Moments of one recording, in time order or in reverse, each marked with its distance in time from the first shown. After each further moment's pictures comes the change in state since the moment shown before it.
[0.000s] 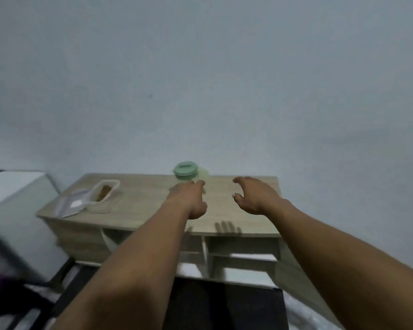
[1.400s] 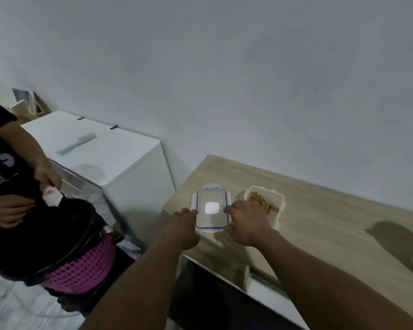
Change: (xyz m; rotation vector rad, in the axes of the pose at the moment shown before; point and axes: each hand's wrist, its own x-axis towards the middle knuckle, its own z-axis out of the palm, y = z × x) left_hand 0.125 -0.674 0.082 -0.169 -0.192 -0.419; right_hand 0.391 -0.521 0.322 -0.157 -0.243 -0.469
